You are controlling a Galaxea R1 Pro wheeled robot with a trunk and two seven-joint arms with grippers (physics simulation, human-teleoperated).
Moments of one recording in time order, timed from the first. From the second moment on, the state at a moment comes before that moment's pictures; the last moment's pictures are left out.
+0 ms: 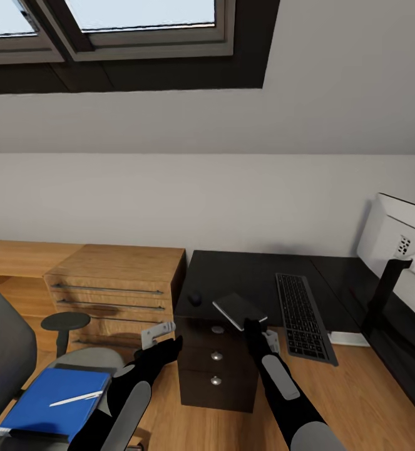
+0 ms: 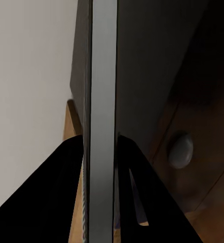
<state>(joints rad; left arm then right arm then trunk) -0.23 -0.04 -0.36 -1.54 0.65 0.52 0.62 -0.51 0.17 0.01 -0.73 -1.28 -0.07 0.00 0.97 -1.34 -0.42</state>
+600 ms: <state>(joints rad) -0.23 -0.05 -0.36 -1.53 0.65 0.52 0.62 -0.51 0.17 0.01 -0.73 -1.28 -0.07 0.00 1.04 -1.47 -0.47</state>
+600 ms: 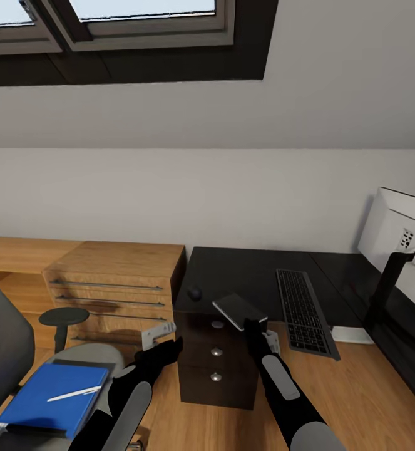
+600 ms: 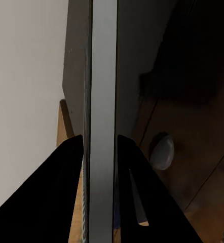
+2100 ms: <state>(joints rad) -0.23 -0.04 -0.37 -1.49 0.65 0.53 0.62 -0.52 0.17 0.01 -0.72 -1.28 -0.07 0.01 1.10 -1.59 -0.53</state>
